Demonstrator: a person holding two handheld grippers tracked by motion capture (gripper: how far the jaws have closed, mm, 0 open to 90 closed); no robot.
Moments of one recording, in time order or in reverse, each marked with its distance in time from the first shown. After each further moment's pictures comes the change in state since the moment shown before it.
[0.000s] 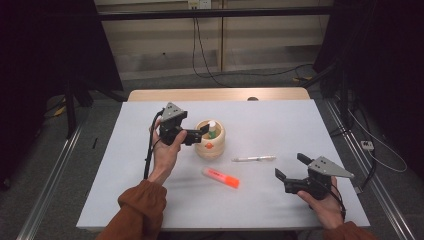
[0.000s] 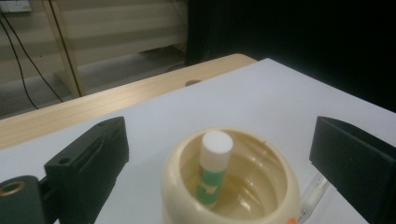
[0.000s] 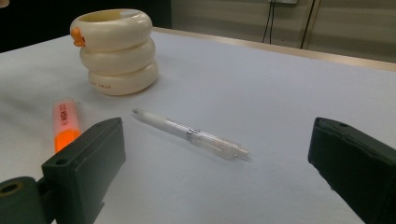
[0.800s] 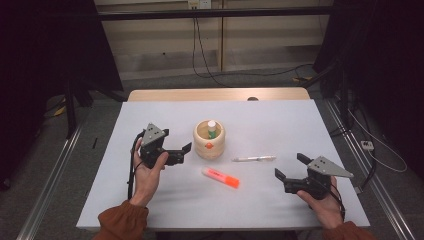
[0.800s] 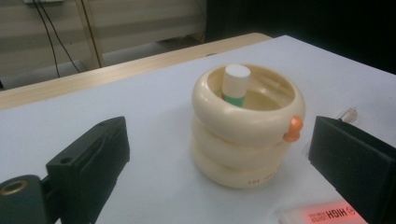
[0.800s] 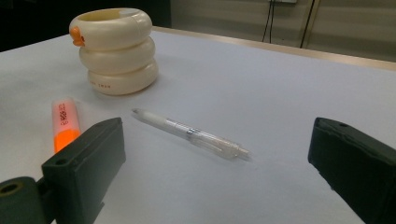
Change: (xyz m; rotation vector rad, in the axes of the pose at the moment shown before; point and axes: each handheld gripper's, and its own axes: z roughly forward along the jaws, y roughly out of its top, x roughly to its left) left arm 0.001 -0.045 -0.052 0.023 0.053 -0.007; right arm 0.001 0.000 0.001 0.002 -0.002 0.002
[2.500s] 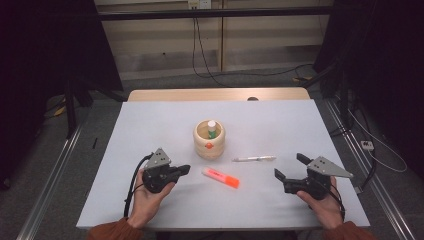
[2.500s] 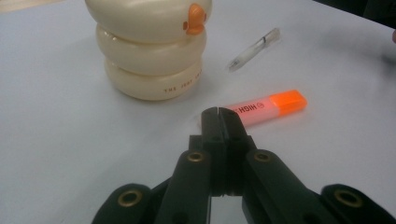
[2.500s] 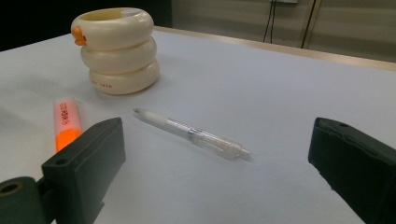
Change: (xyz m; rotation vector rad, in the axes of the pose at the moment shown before) left arm -0.031 -0.037 -0.019 0.195 -0.219 0.038; right arm 0.001 0.000 0.000 0.001 0.005 -0.004
